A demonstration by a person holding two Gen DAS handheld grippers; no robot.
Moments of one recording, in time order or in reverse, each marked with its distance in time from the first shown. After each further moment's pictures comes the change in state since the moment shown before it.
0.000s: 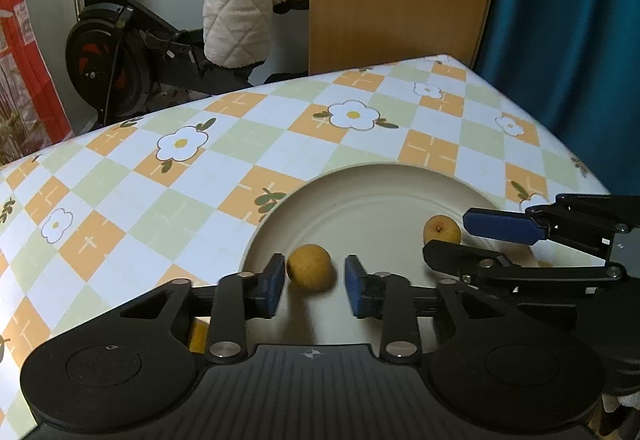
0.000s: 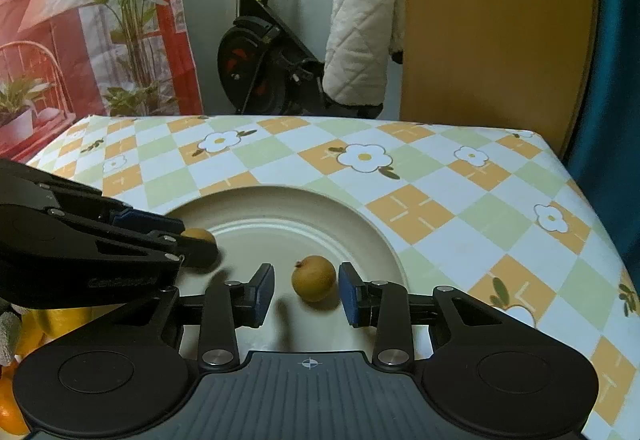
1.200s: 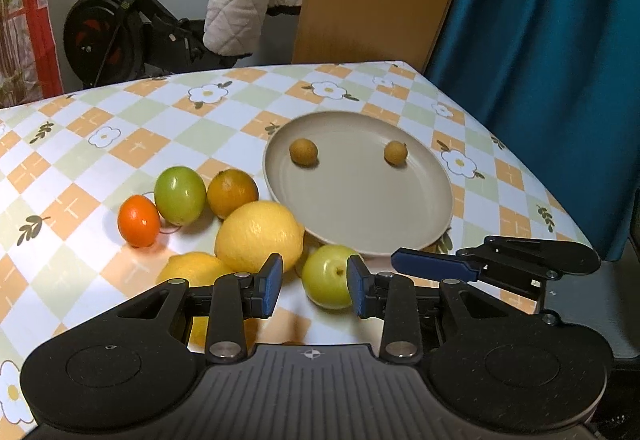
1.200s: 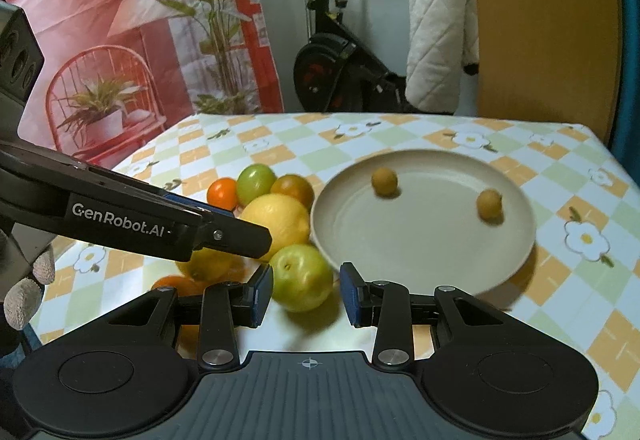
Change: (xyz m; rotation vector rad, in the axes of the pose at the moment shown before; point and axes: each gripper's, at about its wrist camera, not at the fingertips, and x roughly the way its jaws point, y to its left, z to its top) left arm -0.095 0.025 -0.083 -0.068 -0.029 -0.144; right arm -0.095 0.100 -0.071 -0.024 -0.043 0.189
